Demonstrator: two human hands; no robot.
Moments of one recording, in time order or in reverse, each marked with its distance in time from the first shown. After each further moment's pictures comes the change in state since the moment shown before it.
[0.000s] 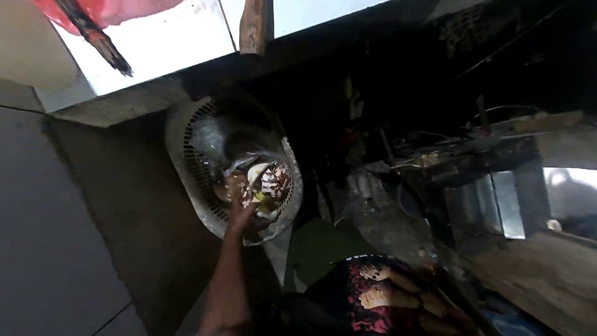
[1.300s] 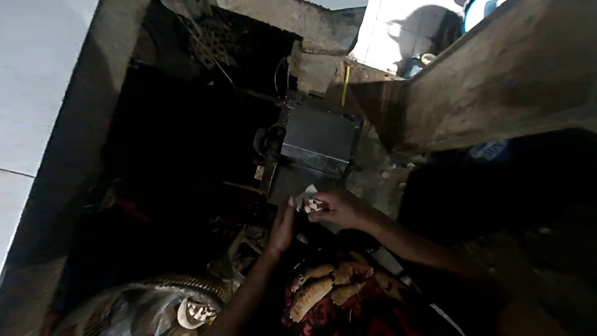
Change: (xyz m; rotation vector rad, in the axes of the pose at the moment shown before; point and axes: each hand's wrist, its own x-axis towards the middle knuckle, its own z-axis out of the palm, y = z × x) left_hand -0.269 0.228 0.464 0.457 -0.996 0.462; right_hand 0.108 0.173 -0.132 0.533 0.052 -0.320
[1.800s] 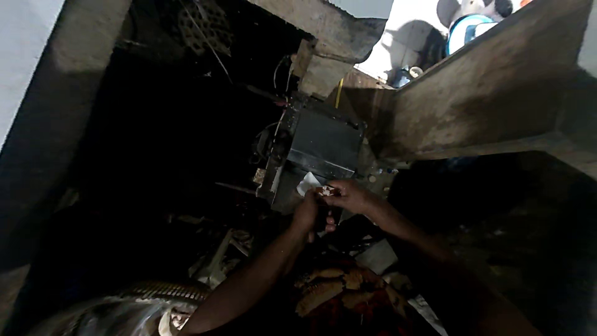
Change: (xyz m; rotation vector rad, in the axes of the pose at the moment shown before) left_hand 0.060 0.049 0.031 -0.539 -0.132 -0.579; right_hand 0.043 0.022 -0.029 0.011 0.100 0.113
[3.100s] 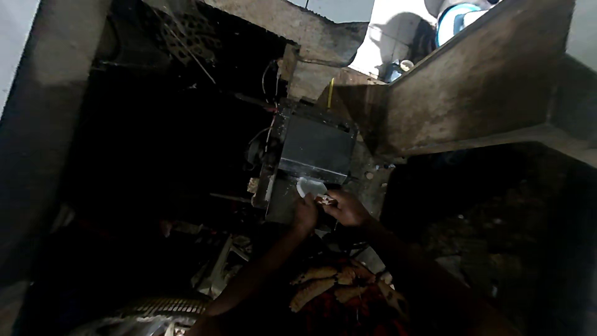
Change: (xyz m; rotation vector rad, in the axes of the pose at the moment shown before) left_hand 0.073 -0.019 -0.007 0.514 0.178 0.215; right_hand -0.008 0.035 0.029 -0.068 0.221 0.094
